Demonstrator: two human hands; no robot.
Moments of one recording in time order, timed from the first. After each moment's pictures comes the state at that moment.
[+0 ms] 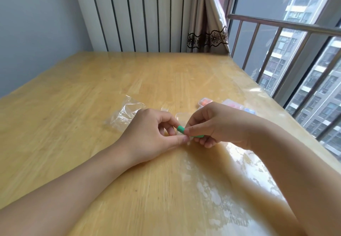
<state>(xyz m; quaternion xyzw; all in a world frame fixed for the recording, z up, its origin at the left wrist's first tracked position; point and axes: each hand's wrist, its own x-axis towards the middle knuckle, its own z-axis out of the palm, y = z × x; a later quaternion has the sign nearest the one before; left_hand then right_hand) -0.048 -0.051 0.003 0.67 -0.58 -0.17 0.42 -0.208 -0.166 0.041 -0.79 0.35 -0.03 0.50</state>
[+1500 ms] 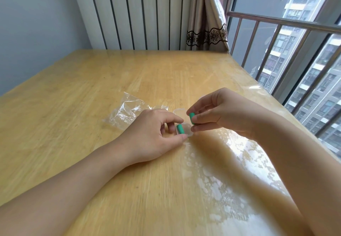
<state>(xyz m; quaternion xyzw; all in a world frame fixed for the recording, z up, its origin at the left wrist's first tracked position) -0.048 -0.048 0.004 0.68 -0.63 -0.14 0.35 -0.215 -0.173 0.052 -0.73 0.36 -0.14 0.57</state>
